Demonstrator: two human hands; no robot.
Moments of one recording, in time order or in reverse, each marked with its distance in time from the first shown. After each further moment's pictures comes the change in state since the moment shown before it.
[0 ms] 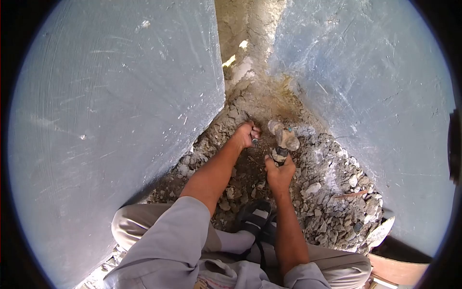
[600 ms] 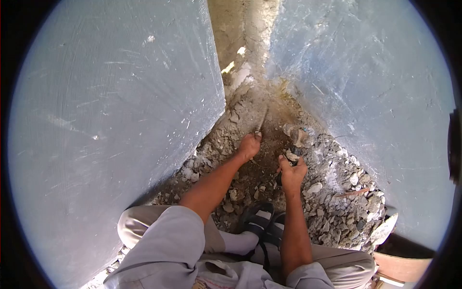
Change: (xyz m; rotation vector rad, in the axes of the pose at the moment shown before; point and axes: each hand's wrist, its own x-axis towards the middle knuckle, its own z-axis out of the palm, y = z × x) left_hand -0.083 -0.043 0.018 1.231 0.261 0.654; right_hand 0.007 -0.007 -0.029 0.228 0.062 0.091
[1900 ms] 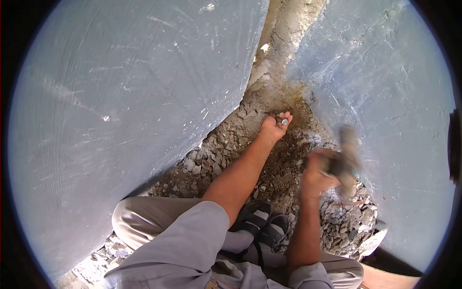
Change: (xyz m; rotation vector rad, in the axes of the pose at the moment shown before) left_hand 0.069 0.060 0.031 -1.945 -0.124 -0.556; right_hand 0.025 -0.051 -0.007 -0.049 0.069 -0.341
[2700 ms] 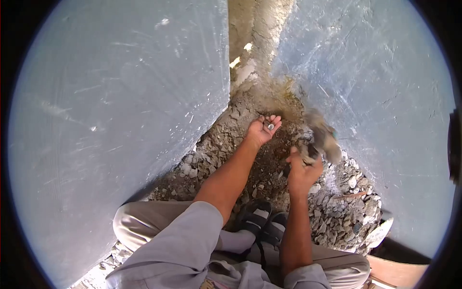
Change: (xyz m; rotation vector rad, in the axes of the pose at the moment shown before) left_hand -0.006 0.014 -0.030 0.246 -0.069 -0.029; right_hand -0.024 -0.046 0.027 0.065 0.030 0.108
